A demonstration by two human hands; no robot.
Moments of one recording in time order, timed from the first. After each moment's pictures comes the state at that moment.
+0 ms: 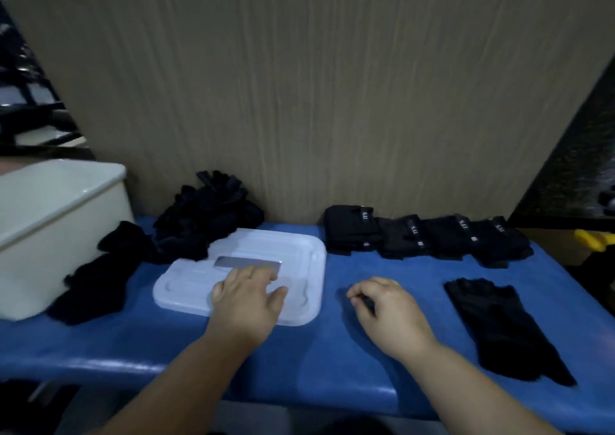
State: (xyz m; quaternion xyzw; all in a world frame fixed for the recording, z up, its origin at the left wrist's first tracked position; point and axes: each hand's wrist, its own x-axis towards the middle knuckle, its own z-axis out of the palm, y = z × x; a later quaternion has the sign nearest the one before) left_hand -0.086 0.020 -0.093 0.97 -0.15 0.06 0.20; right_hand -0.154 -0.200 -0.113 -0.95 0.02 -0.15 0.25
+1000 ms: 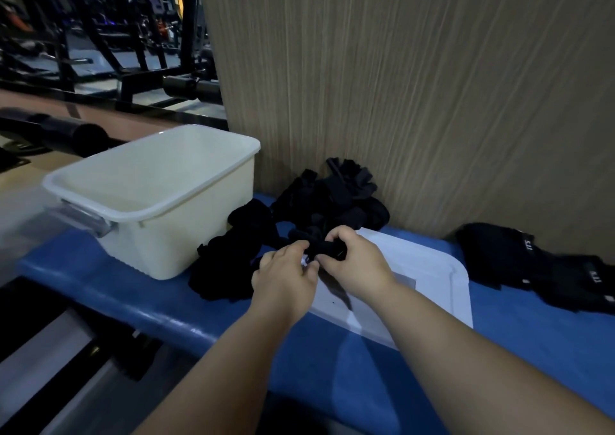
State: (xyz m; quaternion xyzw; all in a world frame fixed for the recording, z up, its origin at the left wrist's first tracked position) left_hand -0.019 0.145 -0.093 0.94 0.00 0.01 0.34; right_hand 0.011 0.007 -0.093 -0.92 -0.04 -0.04 0.39
